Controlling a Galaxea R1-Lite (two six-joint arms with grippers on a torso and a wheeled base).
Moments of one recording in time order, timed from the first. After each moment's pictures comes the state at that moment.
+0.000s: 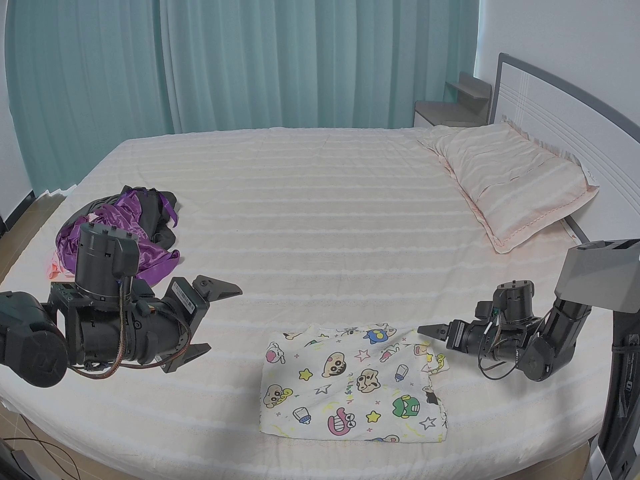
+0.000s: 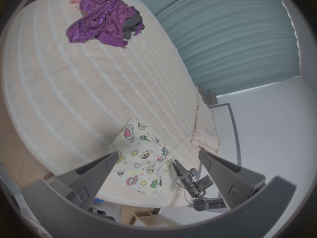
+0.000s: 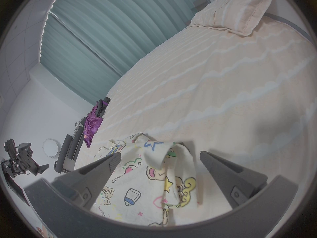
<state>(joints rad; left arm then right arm) -0.43 1.56 -0.64 -0.32 -0.11 -1.20 0.23 2.31 -0.62 -1.08 0.31 0.53</state>
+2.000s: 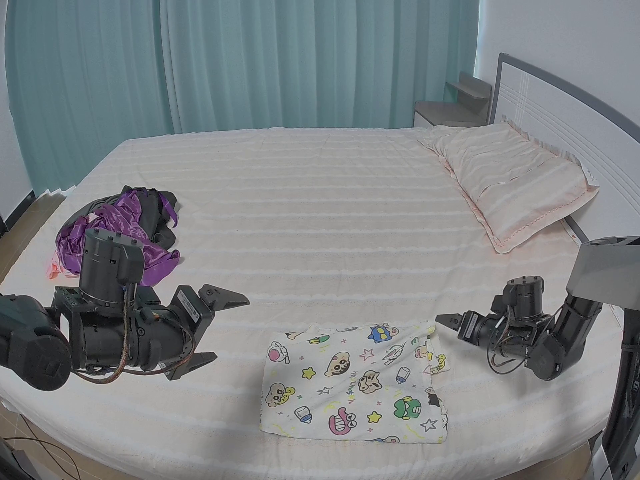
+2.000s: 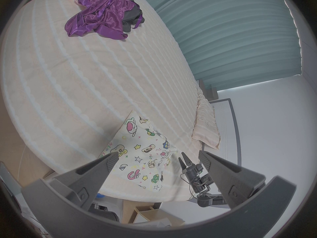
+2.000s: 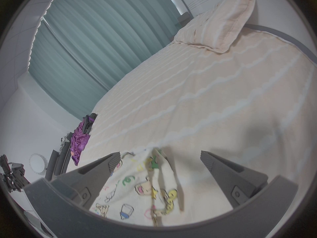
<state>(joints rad) -0.44 1.57 -0.63 -0.32 -0.15 -1.20 0.21 2.25 -0.58 -1.09 0.13 0.59</state>
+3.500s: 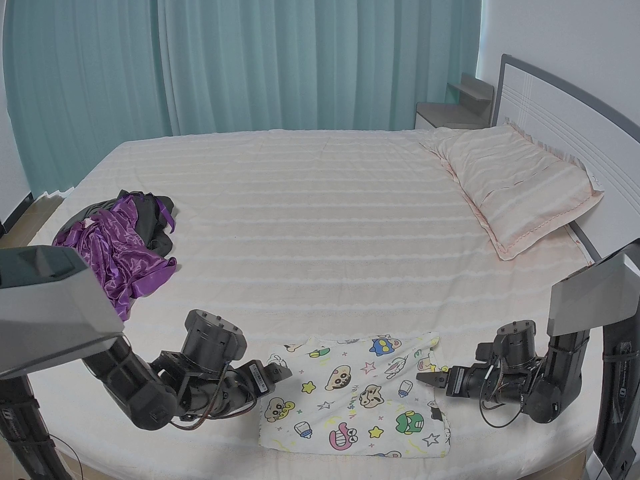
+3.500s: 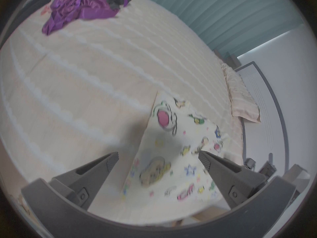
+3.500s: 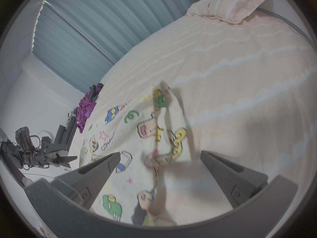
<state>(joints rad) -0.57 2.07 -0.55 -0.66 0.01 -0.95 0.33 2.35 -0.31 -1.35 0.24 0.52</state>
